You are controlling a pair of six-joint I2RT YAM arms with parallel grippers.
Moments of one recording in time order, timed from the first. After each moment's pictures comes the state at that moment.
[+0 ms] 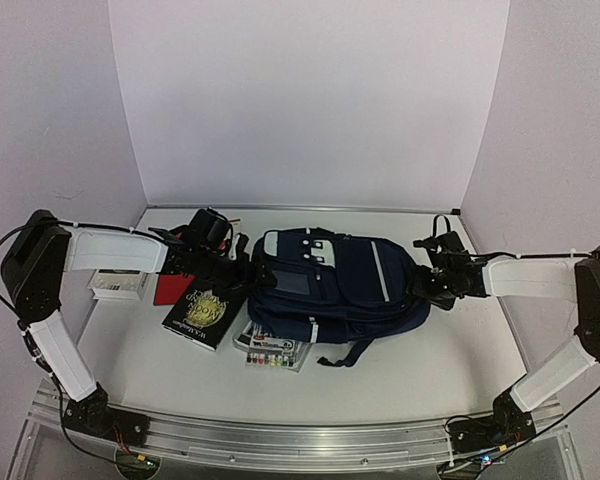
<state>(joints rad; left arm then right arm) -0.66 1.70 1.06 -0.18 0.39 -0.78 0.44 1.49 0.79 -0.25 0.22 0.73</state>
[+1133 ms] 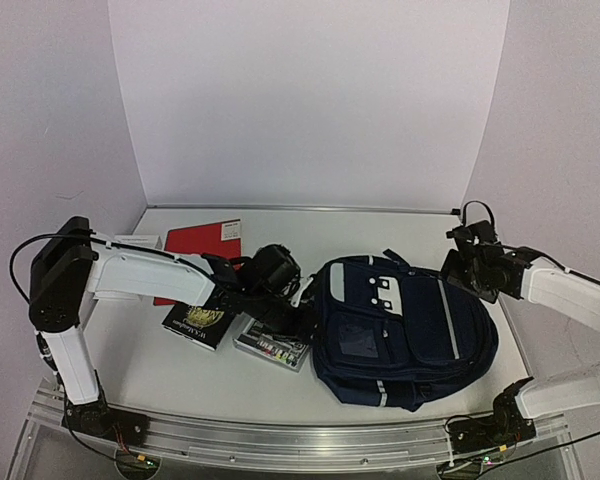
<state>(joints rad) -1.04 1.84 1.24 -0.24 0.36 -0.67 0.42 1.19 0.80 -0.54 0.59 0.77</state>
